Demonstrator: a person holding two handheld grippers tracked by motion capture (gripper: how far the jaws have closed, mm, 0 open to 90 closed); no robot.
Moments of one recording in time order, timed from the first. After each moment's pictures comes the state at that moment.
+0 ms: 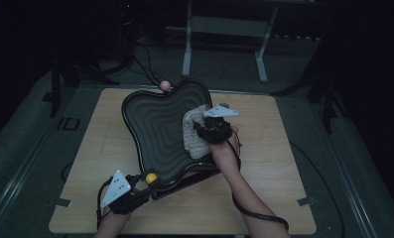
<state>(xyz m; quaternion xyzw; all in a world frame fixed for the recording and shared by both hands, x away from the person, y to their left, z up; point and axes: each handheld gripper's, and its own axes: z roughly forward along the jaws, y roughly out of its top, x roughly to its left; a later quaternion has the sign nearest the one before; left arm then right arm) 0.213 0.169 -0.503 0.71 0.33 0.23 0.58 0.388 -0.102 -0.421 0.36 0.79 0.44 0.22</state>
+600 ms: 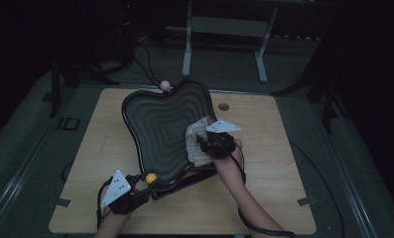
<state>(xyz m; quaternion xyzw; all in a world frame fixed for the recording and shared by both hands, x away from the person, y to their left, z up) 0.213 0.169 -0.503 0.71 0.33 0.23 0.58 0.355 -0.112 -0.437 0.35 0.80 0.43 0.23</state>
